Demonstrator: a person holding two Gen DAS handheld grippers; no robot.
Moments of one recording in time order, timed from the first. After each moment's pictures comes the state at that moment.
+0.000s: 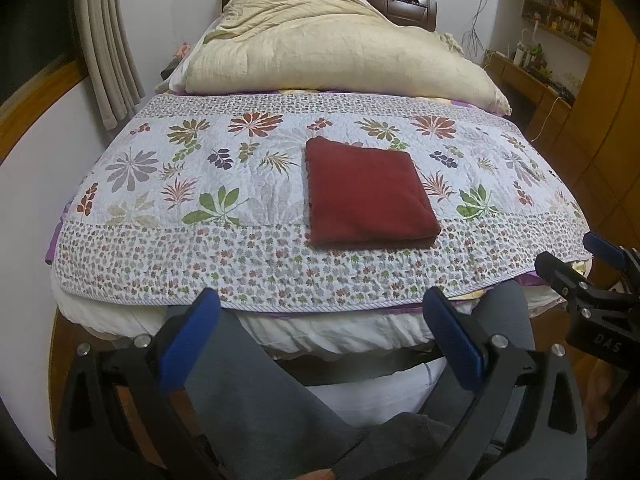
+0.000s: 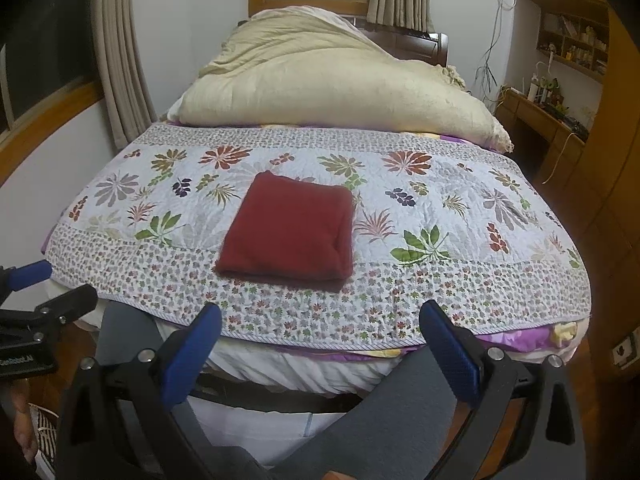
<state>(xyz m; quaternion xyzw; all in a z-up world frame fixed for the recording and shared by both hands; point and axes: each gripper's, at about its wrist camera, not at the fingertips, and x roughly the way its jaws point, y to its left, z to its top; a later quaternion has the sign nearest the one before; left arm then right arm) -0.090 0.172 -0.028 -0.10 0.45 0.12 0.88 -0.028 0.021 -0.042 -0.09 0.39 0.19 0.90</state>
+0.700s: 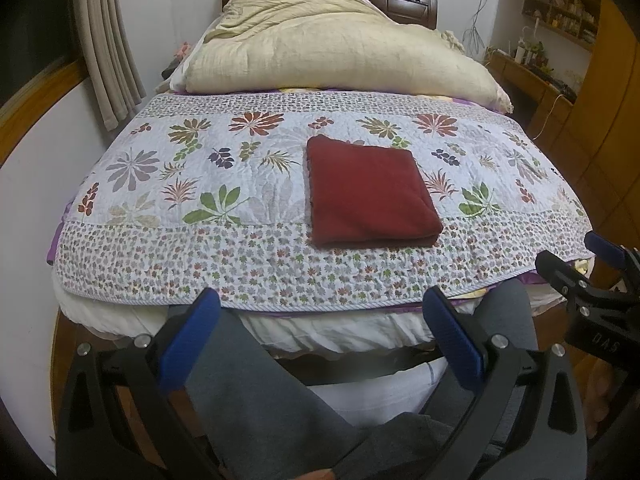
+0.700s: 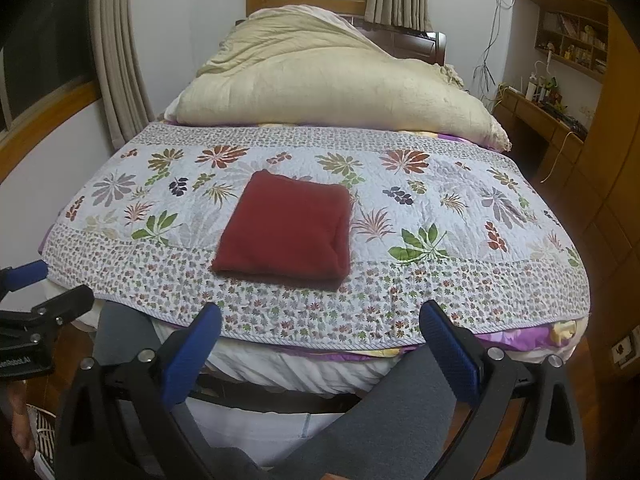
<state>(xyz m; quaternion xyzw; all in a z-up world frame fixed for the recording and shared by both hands) -0.085 0.177 -0.031 -0.09 0.45 0.12 0.88 -0.026 0.021 -0.048 -0.09 0.40 0.18 0.90</state>
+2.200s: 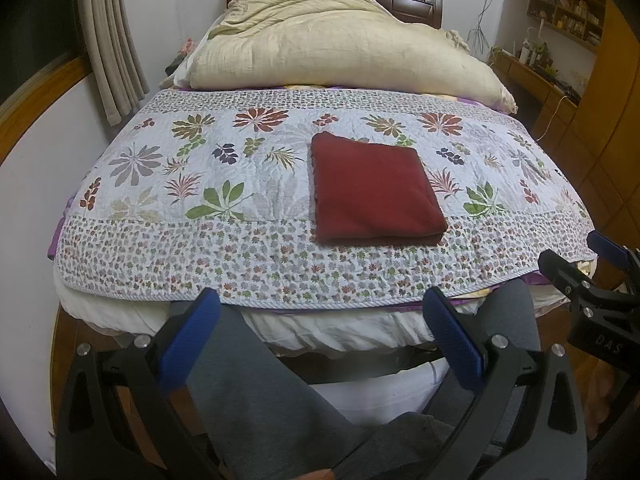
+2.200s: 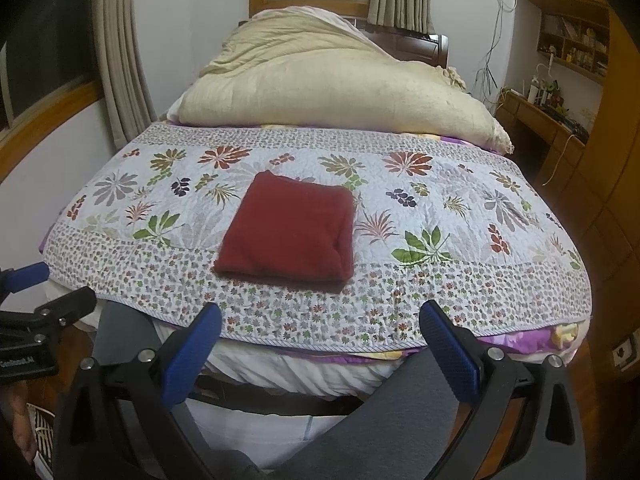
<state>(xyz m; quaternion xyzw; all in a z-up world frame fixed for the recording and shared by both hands) -0.083 0.183 -0.033 -0.09 0.46 0.13 0.87 -0.029 0.024 -0.048 -0.09 0.39 0.19 0.90</state>
